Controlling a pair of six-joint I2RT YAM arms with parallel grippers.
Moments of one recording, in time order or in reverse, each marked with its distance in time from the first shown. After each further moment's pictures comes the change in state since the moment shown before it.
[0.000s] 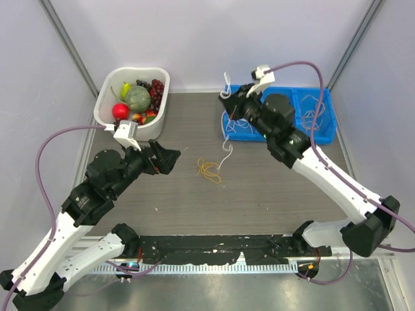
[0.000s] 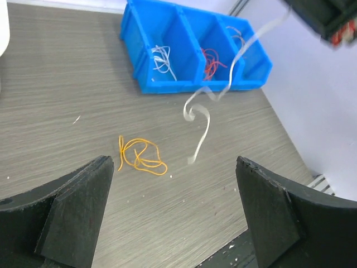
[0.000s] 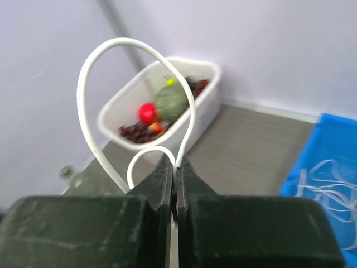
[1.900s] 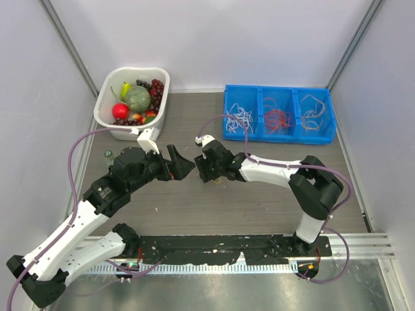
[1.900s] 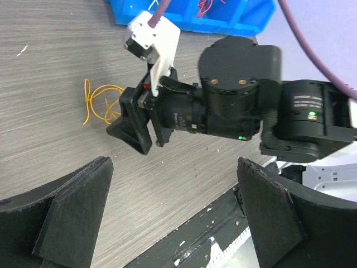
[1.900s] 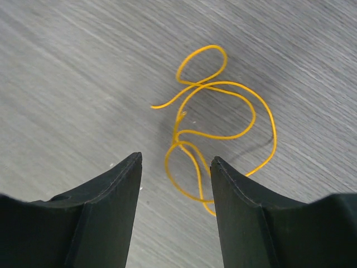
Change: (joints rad) left arm 0.000 0.071 -0.145 0.032 0.147 -0.150; right arm 0.151 0.471 -0.180 -0.211 -0.007 -0.031
